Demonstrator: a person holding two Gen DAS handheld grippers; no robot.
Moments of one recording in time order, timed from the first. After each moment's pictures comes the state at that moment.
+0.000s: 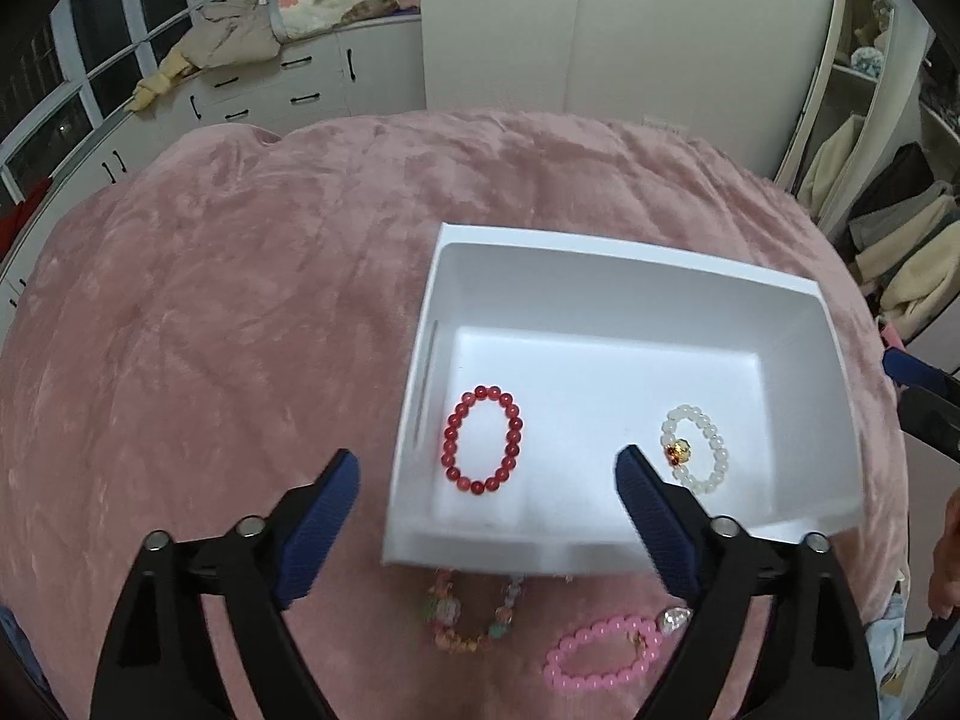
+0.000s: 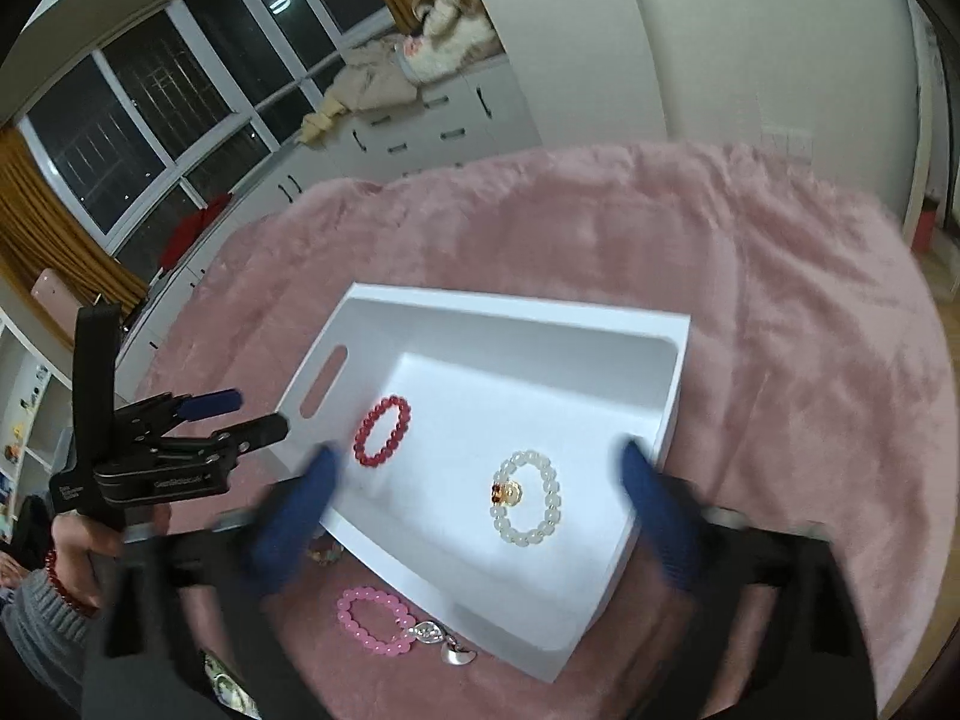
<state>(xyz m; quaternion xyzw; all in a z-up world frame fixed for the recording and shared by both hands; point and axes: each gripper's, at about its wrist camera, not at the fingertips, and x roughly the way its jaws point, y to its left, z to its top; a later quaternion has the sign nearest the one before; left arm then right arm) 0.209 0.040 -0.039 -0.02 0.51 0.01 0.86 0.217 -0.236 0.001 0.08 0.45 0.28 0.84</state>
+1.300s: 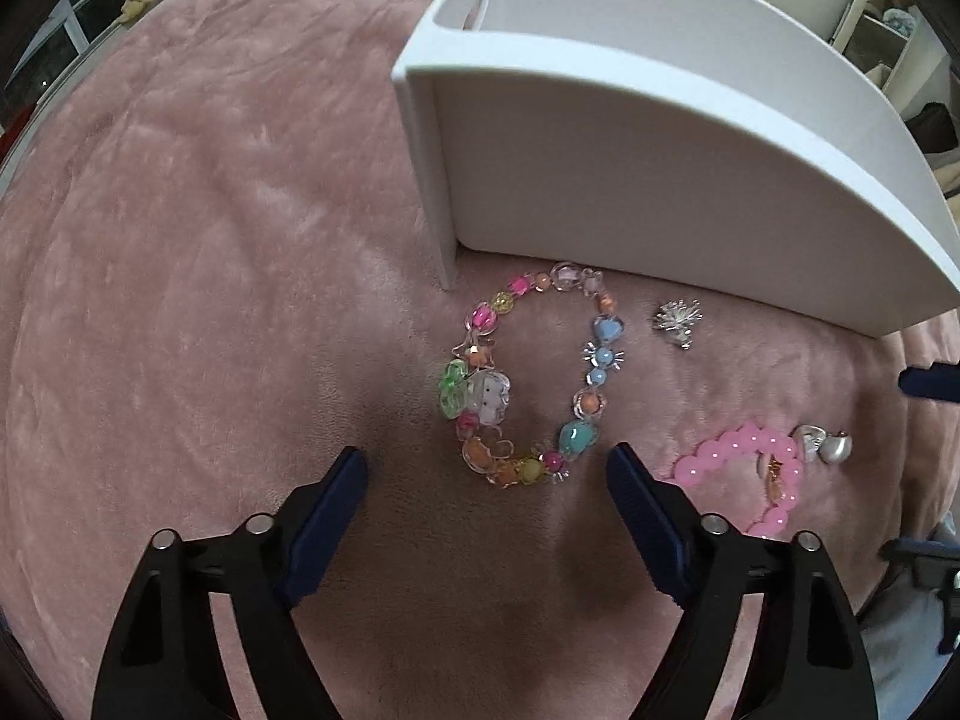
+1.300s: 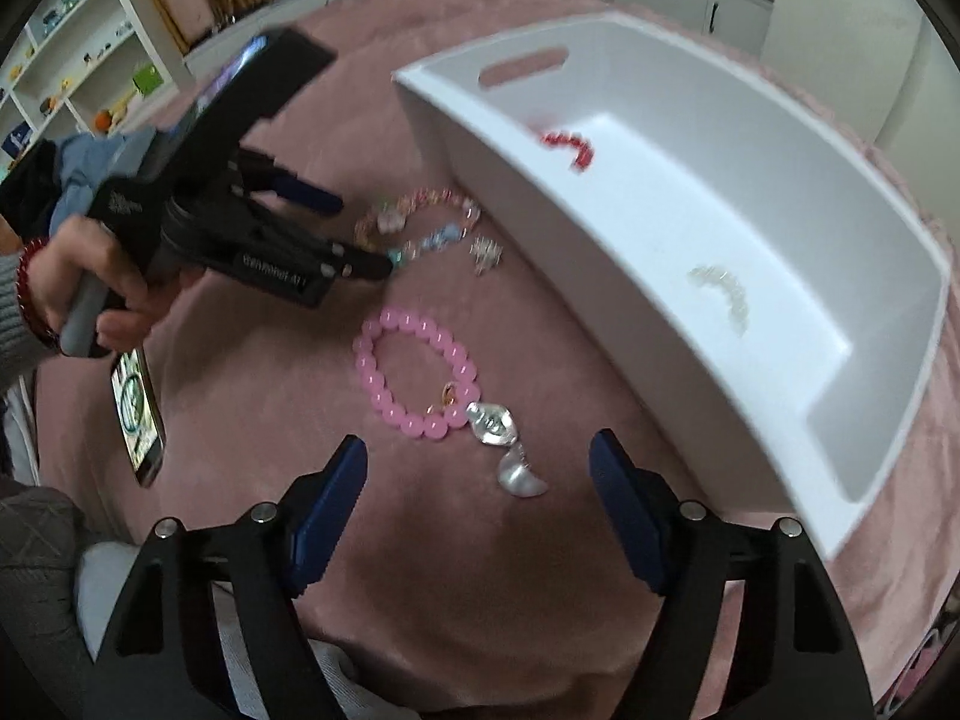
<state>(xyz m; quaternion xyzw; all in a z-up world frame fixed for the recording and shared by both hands) 0.144 0.066 -0.173 -0.03 0.61 0.01 0.79 0.116 -0.138 -0.107 -0.20 0.52 0.43 0.70</state>
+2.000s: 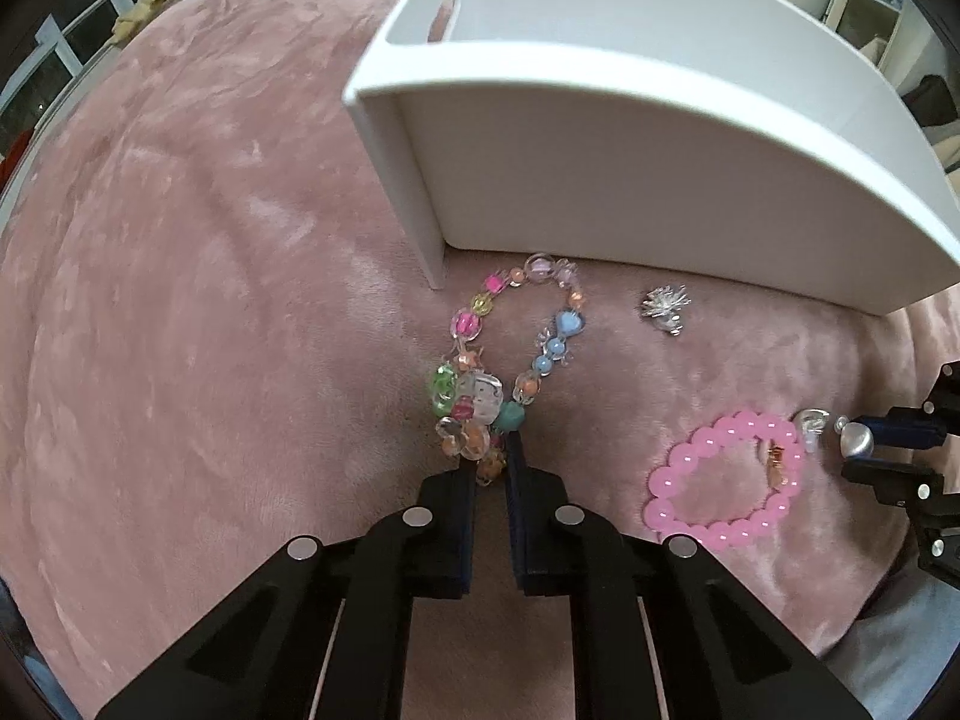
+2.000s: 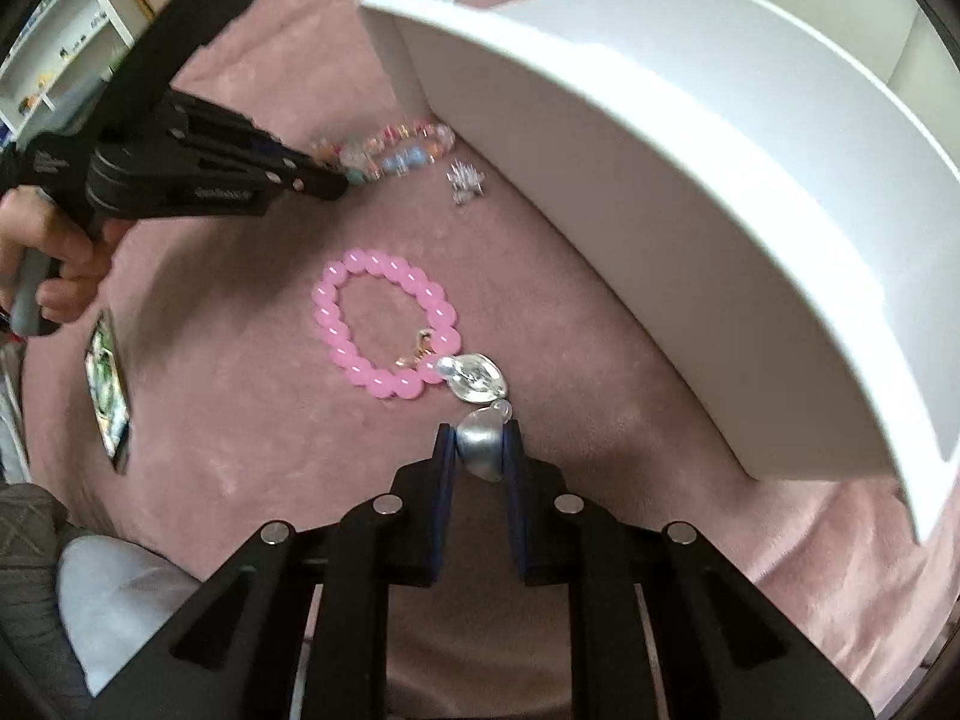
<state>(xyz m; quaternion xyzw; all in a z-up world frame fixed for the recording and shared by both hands) 0.143 0.039 -0.169 0.00 0.61 0.01 0.79 0.117 -0.152 -0.124 -0.20 0.54 0.42 0.70</state>
